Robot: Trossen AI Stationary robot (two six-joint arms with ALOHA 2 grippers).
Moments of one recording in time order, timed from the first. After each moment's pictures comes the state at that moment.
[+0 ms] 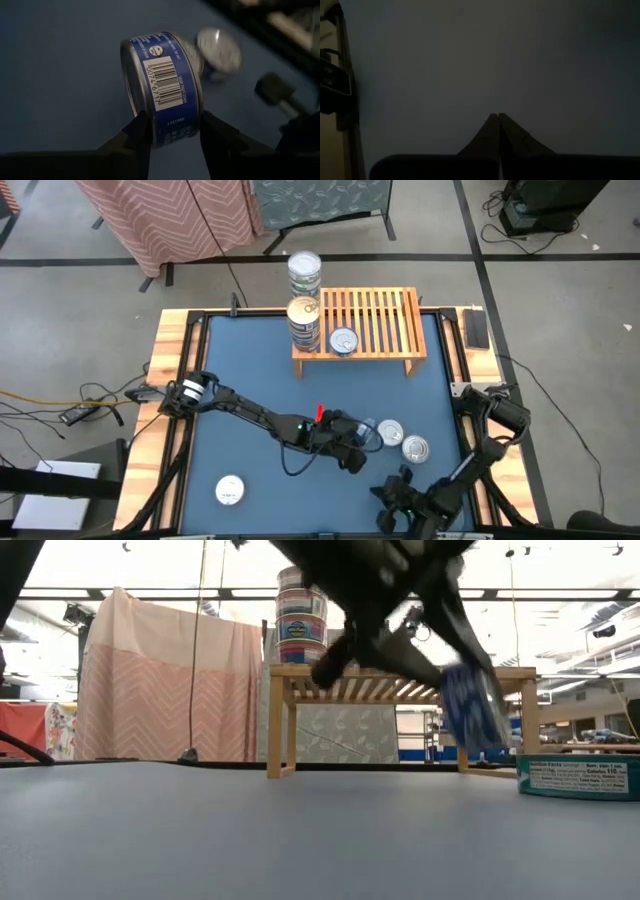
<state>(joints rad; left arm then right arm) -0.32 2.10 1.54 -0.14 -0.43 -0.82 0.98 2.01 1.13 -0.39 0.82 1.54</state>
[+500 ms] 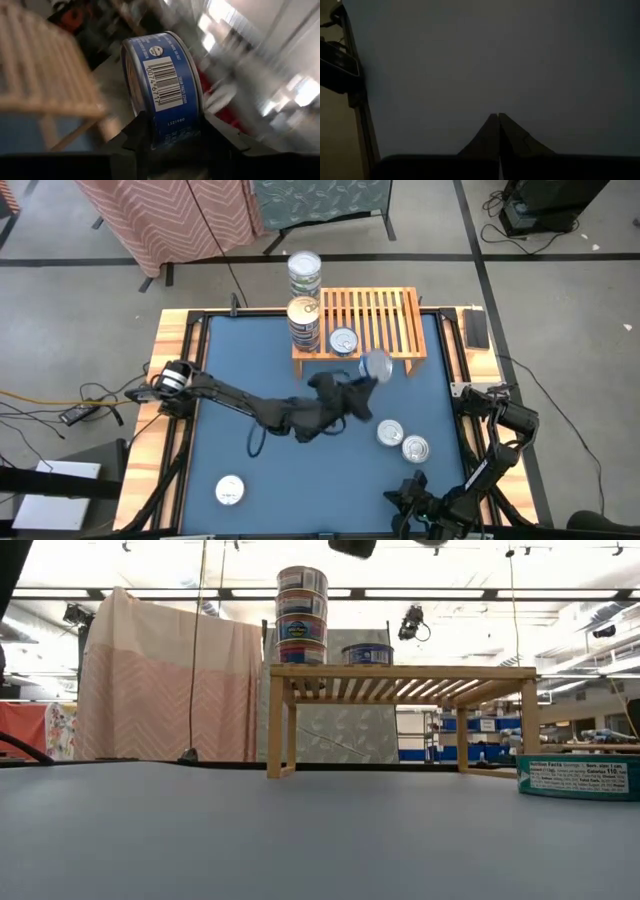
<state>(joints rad) -0.29 1.94 1.54 0.57 -0.94 -0.82 1.10 2.01 1.13 -0.52 0.85 1.80</state>
